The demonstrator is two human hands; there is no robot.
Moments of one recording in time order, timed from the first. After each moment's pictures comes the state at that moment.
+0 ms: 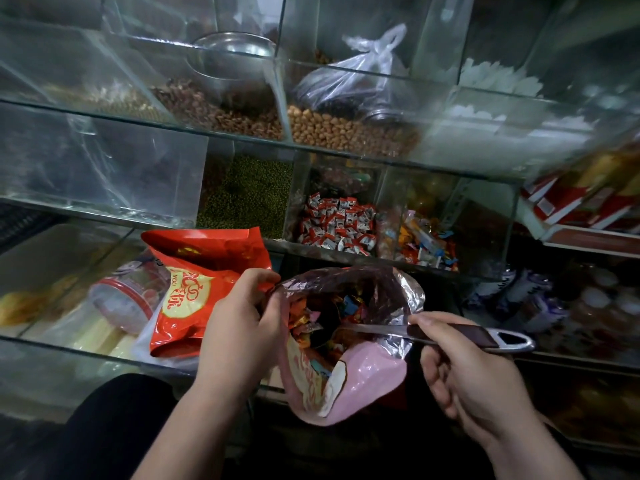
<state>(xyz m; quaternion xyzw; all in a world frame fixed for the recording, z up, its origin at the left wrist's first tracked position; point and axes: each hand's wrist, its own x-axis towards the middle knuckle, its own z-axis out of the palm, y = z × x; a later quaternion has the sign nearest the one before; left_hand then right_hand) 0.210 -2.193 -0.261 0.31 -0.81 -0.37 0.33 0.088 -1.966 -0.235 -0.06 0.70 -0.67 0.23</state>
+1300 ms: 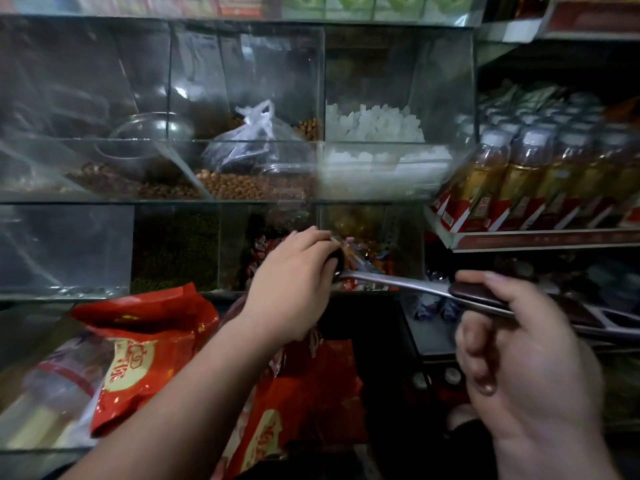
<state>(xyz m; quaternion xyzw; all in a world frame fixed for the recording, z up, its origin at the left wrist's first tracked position) 0.077 -2.129 -0.166 0.01 -0.95 -0.12 0.29 0.075 -1.899 -0.141 0.01 0.54 -0.84 0.04</state>
